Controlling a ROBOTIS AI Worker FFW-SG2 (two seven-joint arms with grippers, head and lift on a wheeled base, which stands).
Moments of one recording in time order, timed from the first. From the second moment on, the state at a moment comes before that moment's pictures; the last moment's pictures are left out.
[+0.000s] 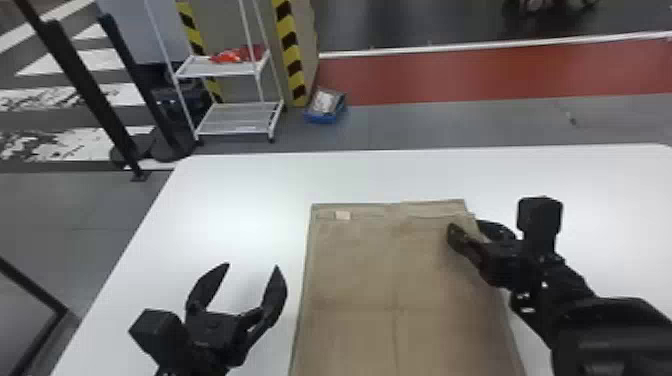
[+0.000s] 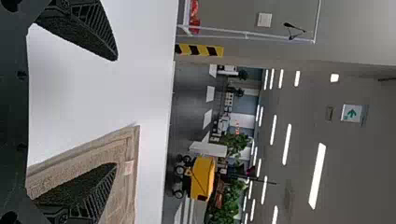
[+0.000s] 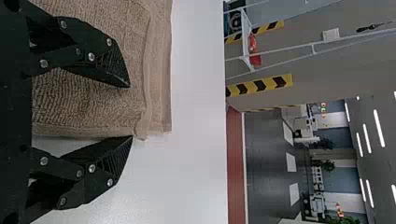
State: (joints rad) left arm 0.54 0.11 0.09 -1.86 0.24 -0.16 -0.15; right arm -0.07 -0.02 0.14 -1.46 -0.10 0.38 0.17
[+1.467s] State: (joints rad) left arm 0.54 0.12 0.08 -1.85 0.24 -0.16 -0.15; right arm 0.00 -0.02 0.13 -1.59 -0.11 0.37 0.17
